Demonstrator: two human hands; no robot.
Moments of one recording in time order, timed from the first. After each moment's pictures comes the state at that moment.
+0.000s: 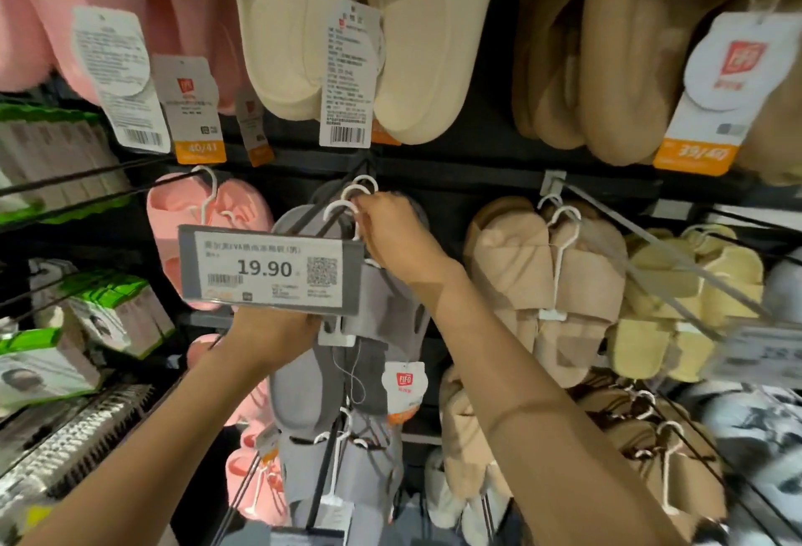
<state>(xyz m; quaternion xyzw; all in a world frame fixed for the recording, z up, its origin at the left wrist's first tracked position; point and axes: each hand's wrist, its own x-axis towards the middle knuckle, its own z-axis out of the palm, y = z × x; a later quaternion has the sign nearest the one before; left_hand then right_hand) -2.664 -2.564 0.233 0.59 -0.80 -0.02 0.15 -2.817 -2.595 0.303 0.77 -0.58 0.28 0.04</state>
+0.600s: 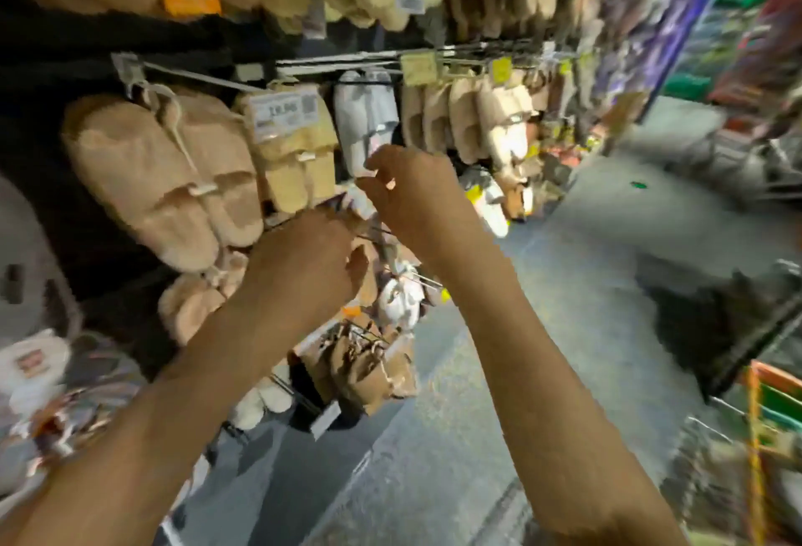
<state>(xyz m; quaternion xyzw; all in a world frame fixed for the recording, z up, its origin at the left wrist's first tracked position) -2.817 -2.315 0.264 0.06 -0.97 -0.05 0.21 -2.909 -2.219 0.289 0.40 -0.84 0.31 0.22</state>
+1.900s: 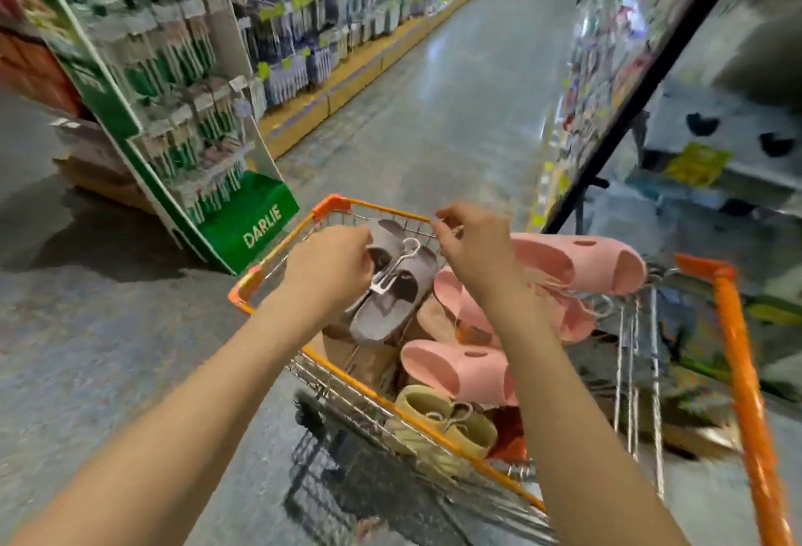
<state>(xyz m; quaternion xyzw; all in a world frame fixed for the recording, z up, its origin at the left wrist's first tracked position) -3.189 -1.667 0.131 -0.70 -0.70 -0.10 -0.06 -3.022 -1.629 0.137 -0.55 -0.75 0.14 0.35</state>
